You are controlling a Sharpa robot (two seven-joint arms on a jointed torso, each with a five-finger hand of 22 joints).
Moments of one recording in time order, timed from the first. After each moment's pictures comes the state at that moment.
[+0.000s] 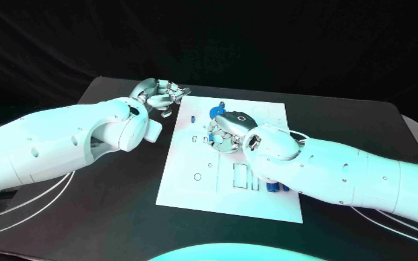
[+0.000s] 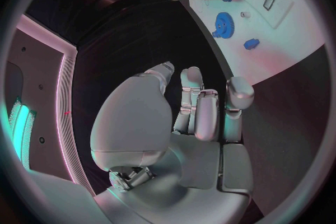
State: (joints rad) left arm 1.22 -0.96 -0.03 1.63 -0.41 -0.57 -0.01; left_hand 1.30 -0.21 0.33 0.29 0.19 0.83 0.09 0.76 0.56 1.02 0.02 0.97 0.56 1.47 -0.04 1.42 1.30 0.10 1.17 0.07 1.32 1.05; right arm 1.15 -0.48 -0.15 1.43 -1.63 -0.39 -0.27; right_hand 1.26 -0.20 0.51 0.14 0.23 0.99 0.12 0.25 0.42 1.36 0.04 1.35 1.29 1.46 -0.03 1.56 1.31 0.05 1.46 0.08 1.40 1.31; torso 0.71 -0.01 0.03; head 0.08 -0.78
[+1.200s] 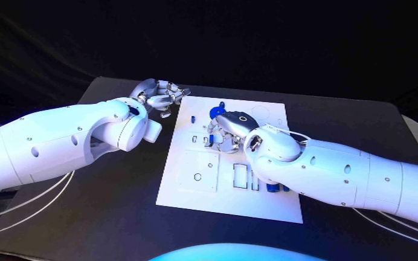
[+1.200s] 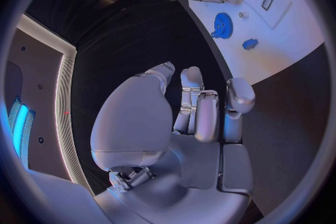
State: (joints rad) left arm 1.22 -0.96 -0.03 1.63 -0.41 -0.55 -0.01; left_hand 1.30 -0.20 0.33 0.29 0.19 0.83 0.09 0.76 0.56 1.02 0.02 0.97 0.56 1.47 -0.04 1.44 1.31 0.10 1.20 0.08 1.34 1.09; right arm 1.15 -0.49 -0.15 1.45 -1.63 -0.42 -0.27; right_hand 1.23 -0.21 0.29 0.28 0.10 0.92 0.16 0.18 0.40 1.32 0.08 1.32 1.26 1.47 0.00 1.56 1.31 0.05 1.47 0.10 1.37 1.31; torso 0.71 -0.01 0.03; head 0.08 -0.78
